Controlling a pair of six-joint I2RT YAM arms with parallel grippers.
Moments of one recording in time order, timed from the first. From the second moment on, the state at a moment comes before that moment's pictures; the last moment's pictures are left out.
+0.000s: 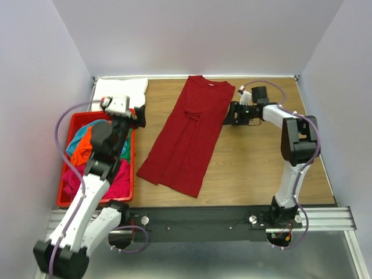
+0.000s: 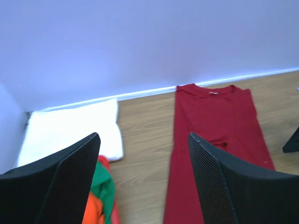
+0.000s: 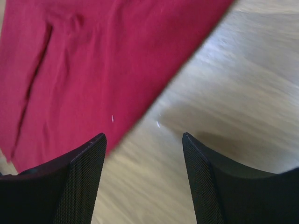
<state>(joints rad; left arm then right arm) -0.28 0.88 0.82 0.14 -0.05 0.02 0.09 1.99 1.33 -0.30 -0.64 0.07</state>
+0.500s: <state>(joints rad) -0.28 0.58 0.58 0.14 -0.17 0.09 0.16 2.14 1.44 -0.13 -0.44 0.43</state>
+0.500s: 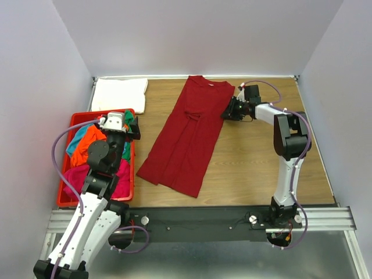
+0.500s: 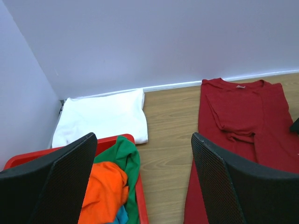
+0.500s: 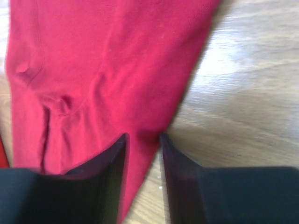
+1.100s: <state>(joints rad) -0.29 0.57 0.58 0.14 -0.12 0.11 0.02 2.07 1.35 -0.18 -0.37 0.37</state>
